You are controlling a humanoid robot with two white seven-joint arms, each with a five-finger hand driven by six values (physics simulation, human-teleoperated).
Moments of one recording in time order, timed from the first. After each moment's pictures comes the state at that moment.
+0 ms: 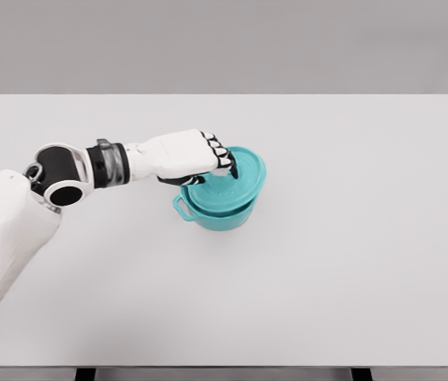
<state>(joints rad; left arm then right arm) -0.61 0.38 -0.52 -1.49 -0.70 -0.61 -0.59 0.01 0.00 -0.30 0.05 0.25 -0.01 0.09</state>
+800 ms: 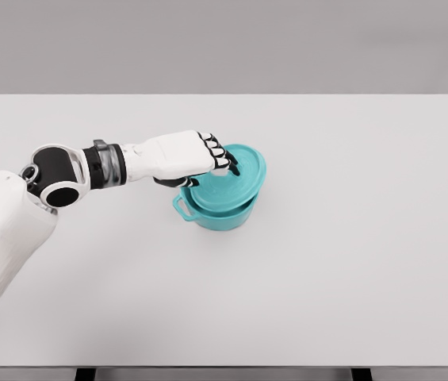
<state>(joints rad) -0.61 0.39 -0.52 -1.49 -0.70 -0.61 -0.59 0.01 0.00 -0.30 0.05 0.25 -0.01 0.09</state>
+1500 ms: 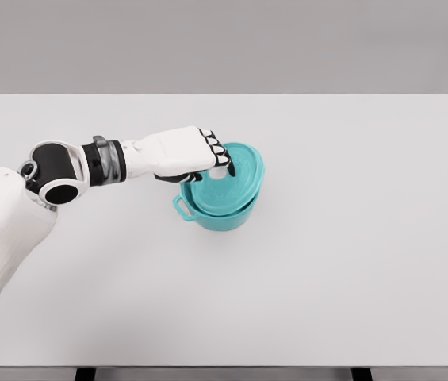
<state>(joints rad) -0.62 0.40 -0.53 -1.51 -0.71 -0.61 -0.59 0.01 0.00 -0.30 0.05 0.25 -0.01 0.09</state>
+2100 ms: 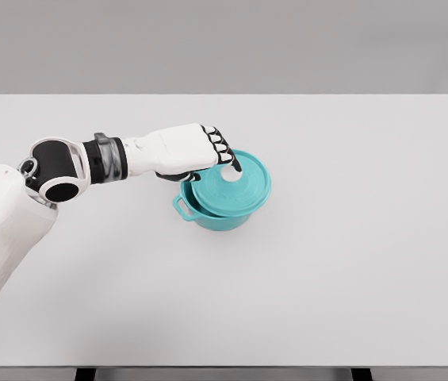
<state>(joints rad) -0.63 0.40 -0.53 -1.52 -0.71 -0.61 -0.59 0.01 0.00 -0.30 0.05 0.25 -0.01 0.09</state>
